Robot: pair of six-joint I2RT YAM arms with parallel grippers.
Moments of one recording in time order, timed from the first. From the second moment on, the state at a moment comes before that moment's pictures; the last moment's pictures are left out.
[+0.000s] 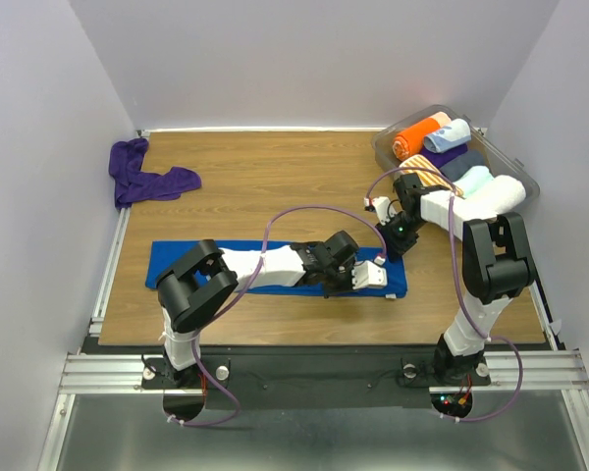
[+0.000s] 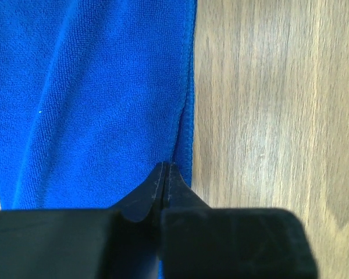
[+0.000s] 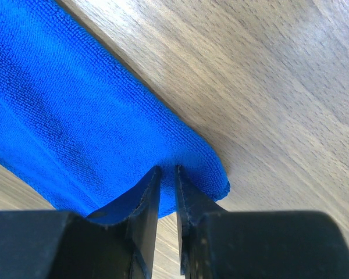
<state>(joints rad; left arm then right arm) -1.05 1.83 1.13 -0.24 0.23 0.50 0.20 1.81 1.16 -0.78 -0.29 -0.50</state>
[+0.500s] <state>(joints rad) -1.05 1.82 1.13 -0.25 0.25 0.50 0.20 1.81 1.16 -0.78 -0.29 -0.50</state>
